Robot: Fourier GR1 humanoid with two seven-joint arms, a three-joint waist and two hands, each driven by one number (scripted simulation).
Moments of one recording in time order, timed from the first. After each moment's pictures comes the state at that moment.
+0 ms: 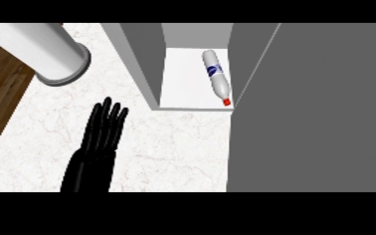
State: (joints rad) left arm 0.05 0.39 -0.57 -1.86 0.56 0.40 -0.43; right arm 0.81 -0.19 0.47 -2.48 -0.04 0.60 0.02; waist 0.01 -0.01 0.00
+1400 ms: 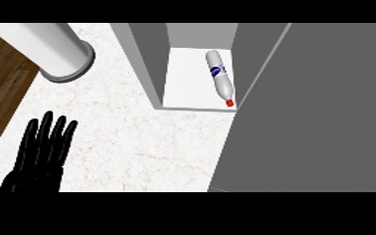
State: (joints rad) left arm 0.28 0.56 -0.36 -1.95 0.71 0.20 -0.50; right arm 0.19 -0.16 0.74 -2.44 0.12 0.47 0.43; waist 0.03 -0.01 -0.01
